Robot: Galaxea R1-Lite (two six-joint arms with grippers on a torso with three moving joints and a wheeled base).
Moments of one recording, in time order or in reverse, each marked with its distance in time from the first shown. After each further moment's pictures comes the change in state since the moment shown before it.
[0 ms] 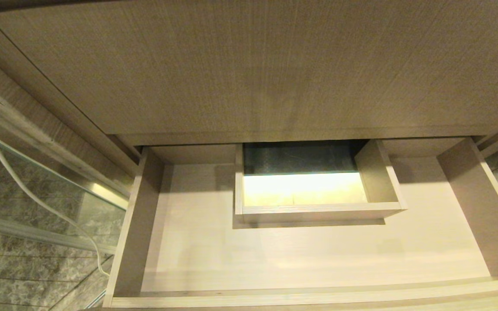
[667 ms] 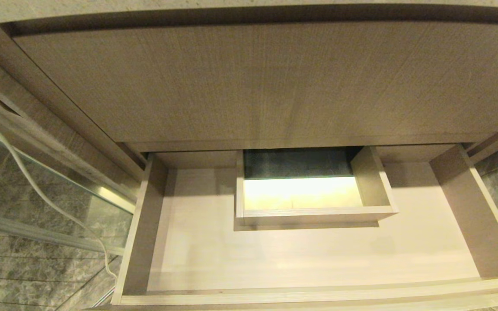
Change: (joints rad) left arm 0.000 0.000 0.000 0.000 0.000 0.000; right arm 0.000 0.000 0.000 0.000 -0.002 0.003
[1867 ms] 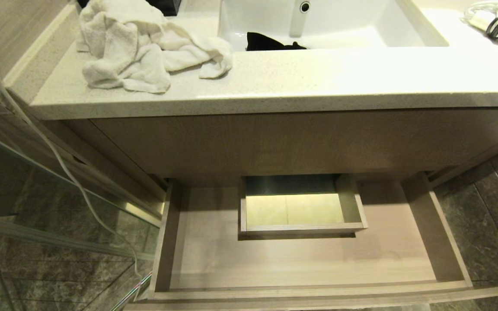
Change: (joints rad) left arm 0.000 0.000 0.000 0.000 0.000 0.000; right arm 0.000 0.000 0.000 0.000 0.000 0.000
